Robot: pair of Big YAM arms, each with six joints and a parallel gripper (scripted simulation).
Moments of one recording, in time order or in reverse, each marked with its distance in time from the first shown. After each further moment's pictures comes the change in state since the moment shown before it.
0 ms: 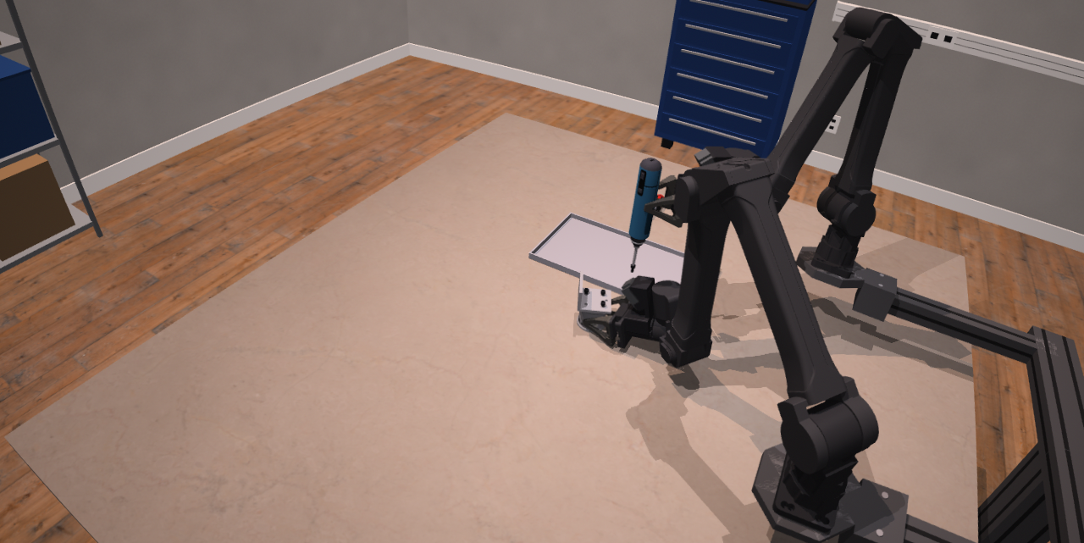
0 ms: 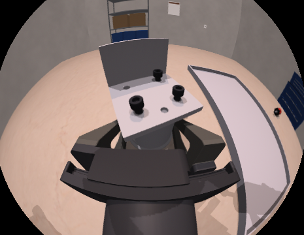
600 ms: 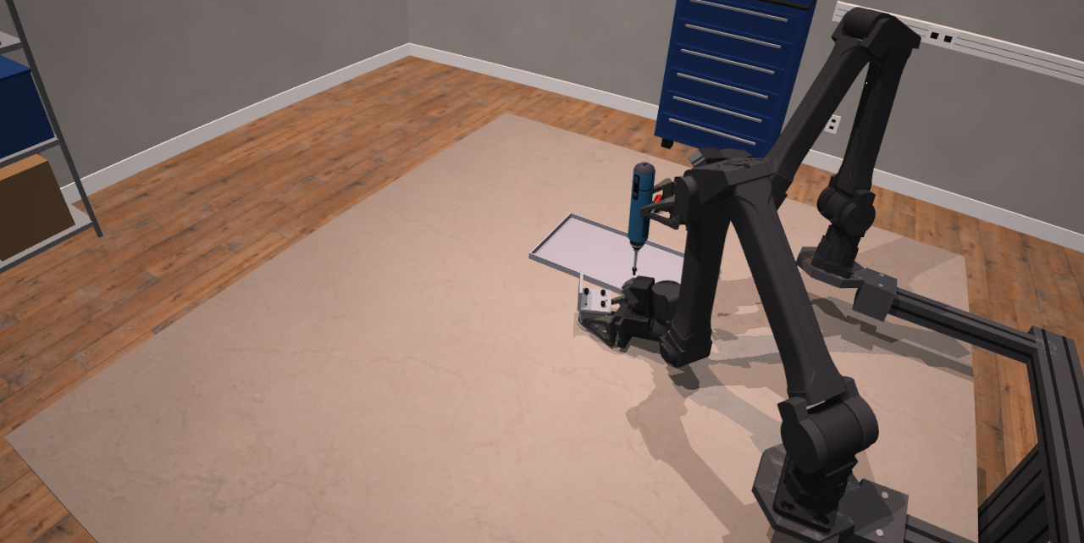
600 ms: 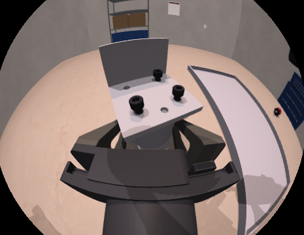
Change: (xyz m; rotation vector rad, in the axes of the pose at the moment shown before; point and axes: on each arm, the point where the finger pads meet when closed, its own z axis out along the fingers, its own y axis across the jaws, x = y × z) left arm 0.000 0.000 0.000 0.000 0.000 0.000; right arm 0.017 -0.013 0.000 0.027 0.060 0.021
